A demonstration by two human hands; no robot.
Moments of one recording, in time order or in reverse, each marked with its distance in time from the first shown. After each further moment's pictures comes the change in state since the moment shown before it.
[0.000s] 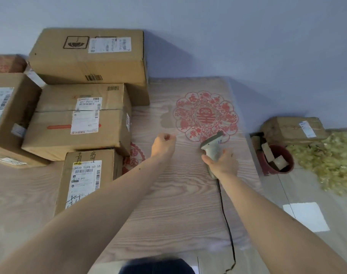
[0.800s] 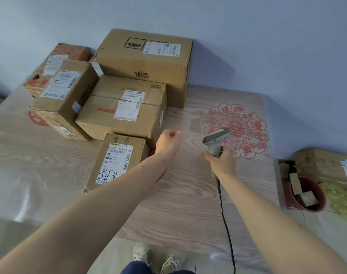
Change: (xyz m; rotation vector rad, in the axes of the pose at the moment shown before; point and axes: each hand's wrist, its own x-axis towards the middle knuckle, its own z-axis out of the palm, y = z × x) left_hand -0.027 -0.002 -0.059 -0.072 0.206 0.021; right_hand -0.025 -0.061 0.017 0.269 -0.196 -0.258
